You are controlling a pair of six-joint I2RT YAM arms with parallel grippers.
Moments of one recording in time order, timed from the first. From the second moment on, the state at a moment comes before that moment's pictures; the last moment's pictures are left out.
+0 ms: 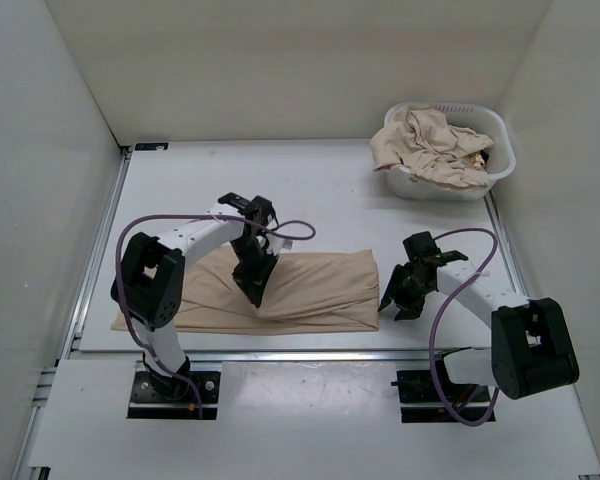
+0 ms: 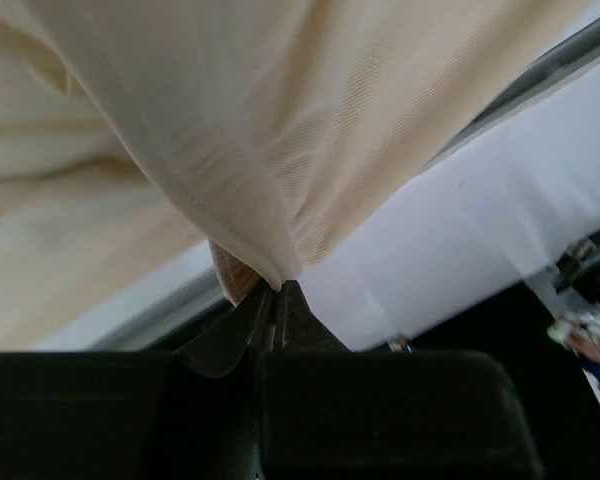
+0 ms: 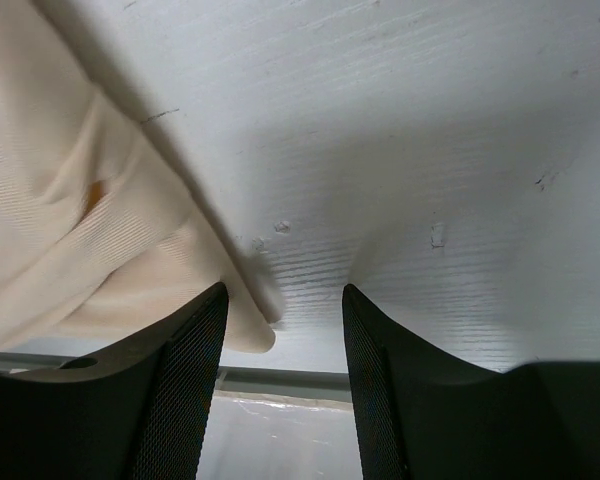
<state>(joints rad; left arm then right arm) -0.55 1.77 1.35 -1.21 0.39 0.00 0.29 1.30 0.62 -0.69 -0.19 0.70</state>
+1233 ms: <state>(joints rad) -0.05 1.51 1.16 -0.86 0.25 0.00 0.39 1.25 0.56 -0.63 -0.31 0.60</state>
